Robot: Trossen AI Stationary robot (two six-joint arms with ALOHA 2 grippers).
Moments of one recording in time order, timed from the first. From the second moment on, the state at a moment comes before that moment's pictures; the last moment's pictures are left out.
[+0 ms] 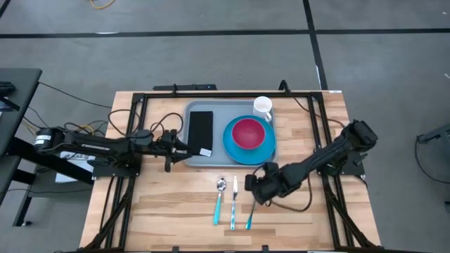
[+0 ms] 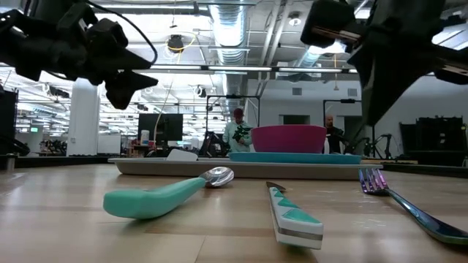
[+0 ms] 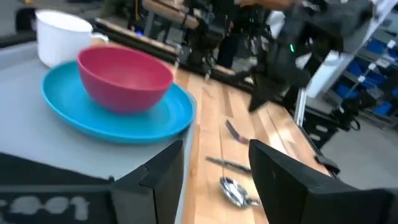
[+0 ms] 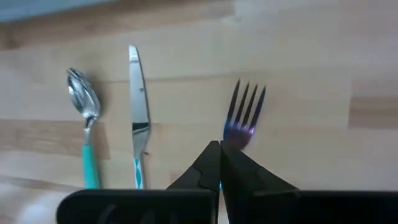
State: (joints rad) left arm 0.10 0.84 0.12 0.61 0.14 -0.35; right arm 0.50 1.71 1.16 -0.78 0.20 2.08
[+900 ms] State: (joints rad) left arm 0.10 0.58 0.12 0.35 0.07 -0.36; right arm 0.60 1.87 1.39 -0.91 0.26 2.10
